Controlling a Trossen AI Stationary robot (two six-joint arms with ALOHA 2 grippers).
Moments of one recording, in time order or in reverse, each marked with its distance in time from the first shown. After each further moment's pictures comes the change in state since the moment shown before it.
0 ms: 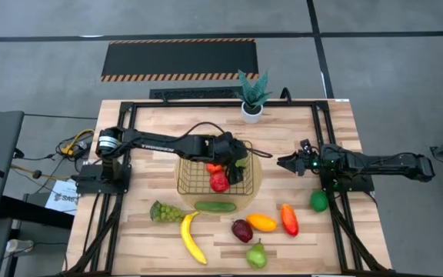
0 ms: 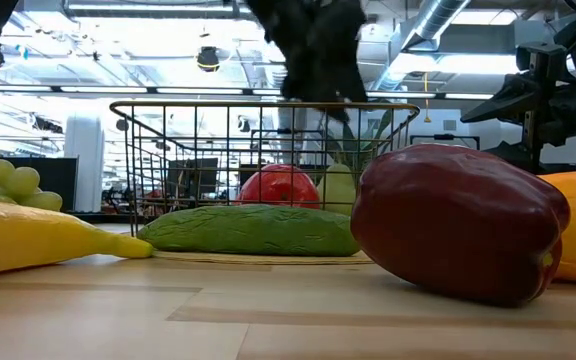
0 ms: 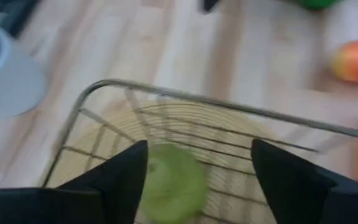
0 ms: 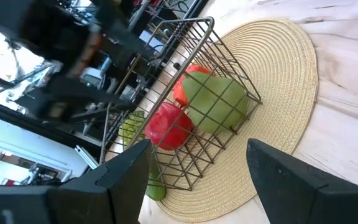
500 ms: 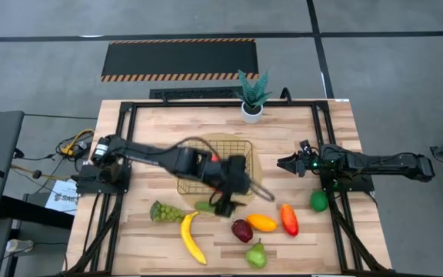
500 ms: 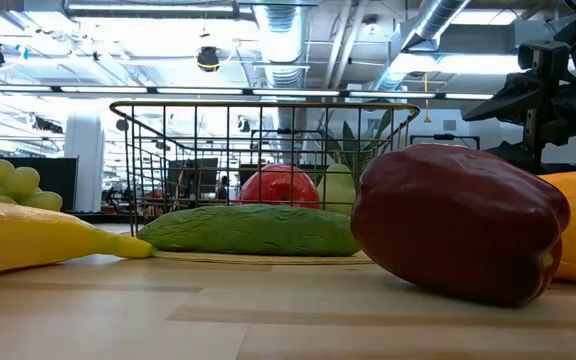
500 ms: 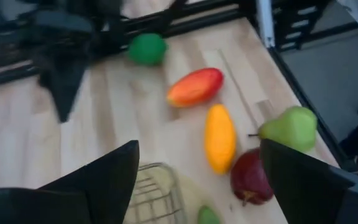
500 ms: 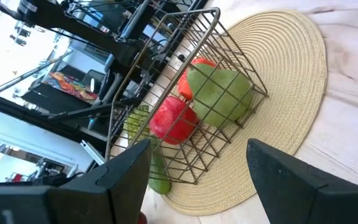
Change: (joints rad) left arm -0.224 -0.001 0.329 -0.211 0.134 0.239; right arm 0.000 0.000 0.000 -0.004 -0.025 0.001
